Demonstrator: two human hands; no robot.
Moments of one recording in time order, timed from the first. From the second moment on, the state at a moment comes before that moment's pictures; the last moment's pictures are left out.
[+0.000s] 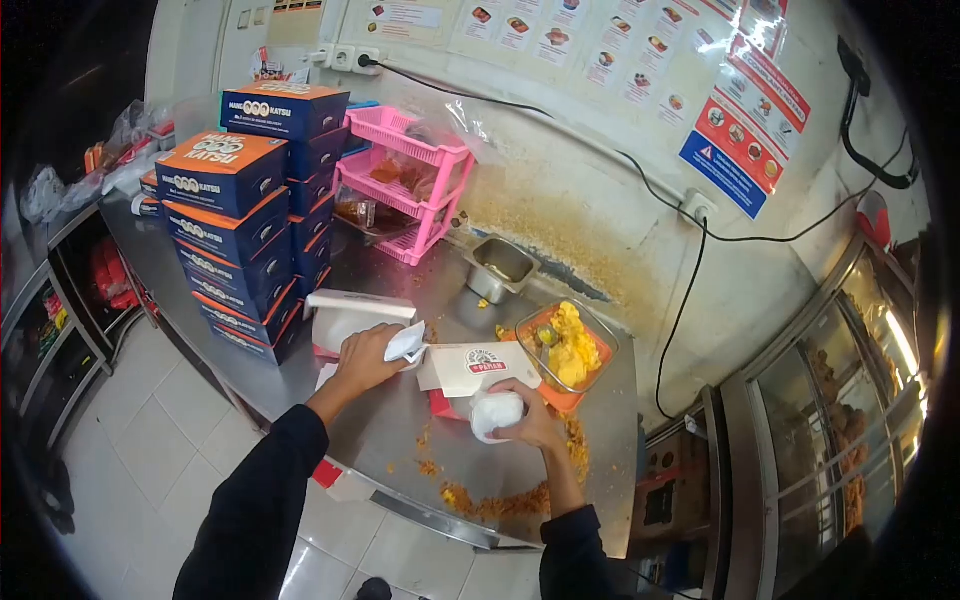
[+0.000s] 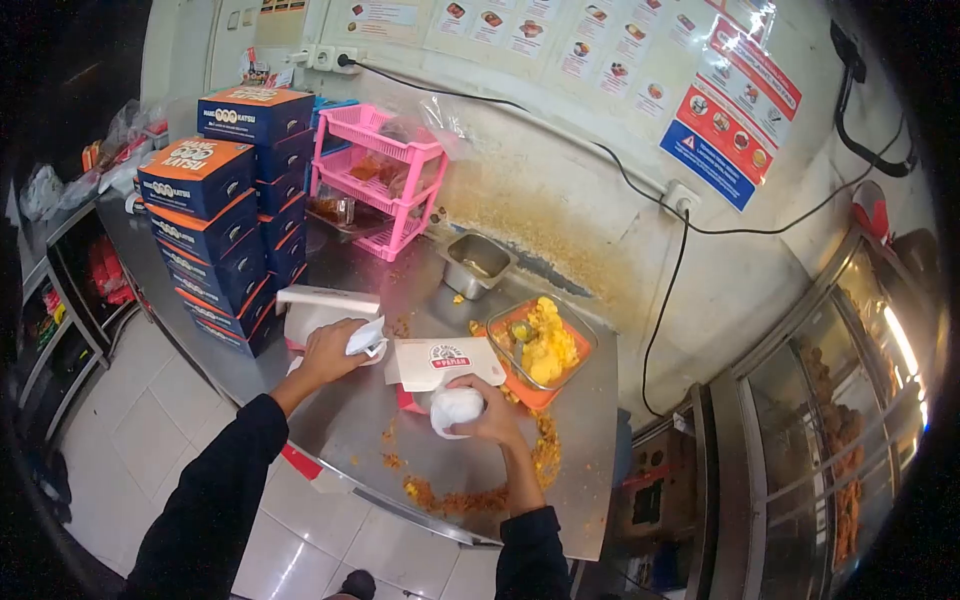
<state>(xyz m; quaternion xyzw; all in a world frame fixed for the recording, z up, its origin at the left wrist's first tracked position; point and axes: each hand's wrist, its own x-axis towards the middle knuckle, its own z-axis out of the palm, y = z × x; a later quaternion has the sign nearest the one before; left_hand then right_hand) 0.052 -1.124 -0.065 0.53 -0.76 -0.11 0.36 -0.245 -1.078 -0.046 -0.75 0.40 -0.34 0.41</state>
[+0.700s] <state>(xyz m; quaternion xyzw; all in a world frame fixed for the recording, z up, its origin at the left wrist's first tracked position) 0.112 -1.251 -0.090 0.65 -0.51 -0.50 0.25 -0.192 -1.169 -0.071 -0.68 0.41 -0.28 0.54</state>
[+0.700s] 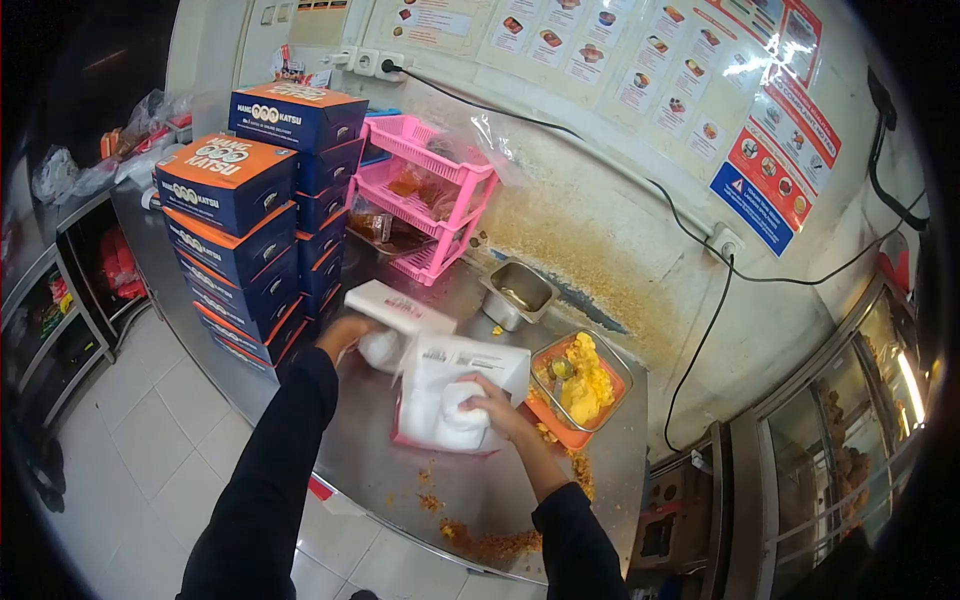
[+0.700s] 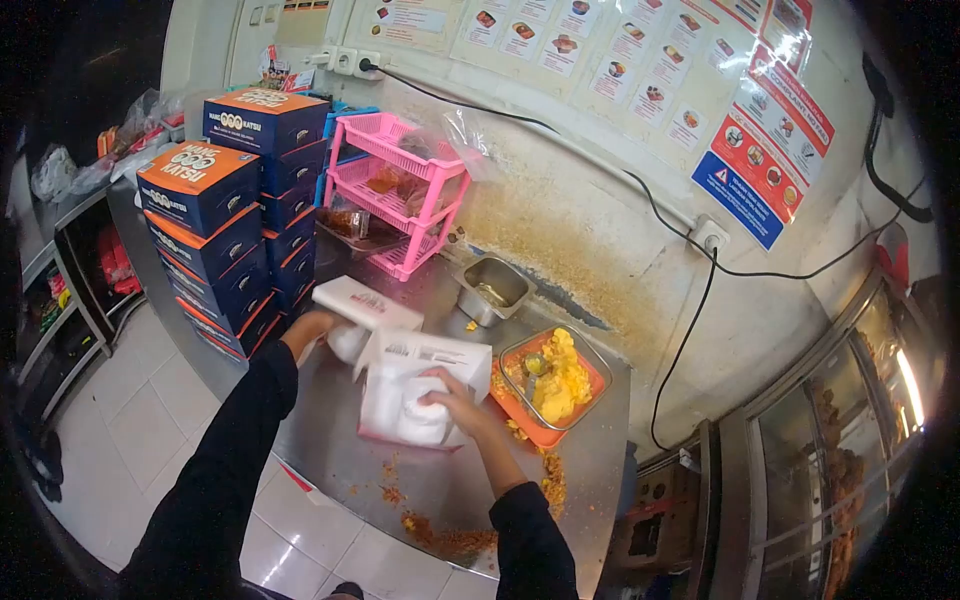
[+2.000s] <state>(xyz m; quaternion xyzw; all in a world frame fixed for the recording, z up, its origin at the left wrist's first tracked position) 0.100 -0.979 -0.079 0.31 -0.38 -0.76 0.42 -0.115 -0.943 -0.036 -0.52 0.49 -0.61 0.34</state>
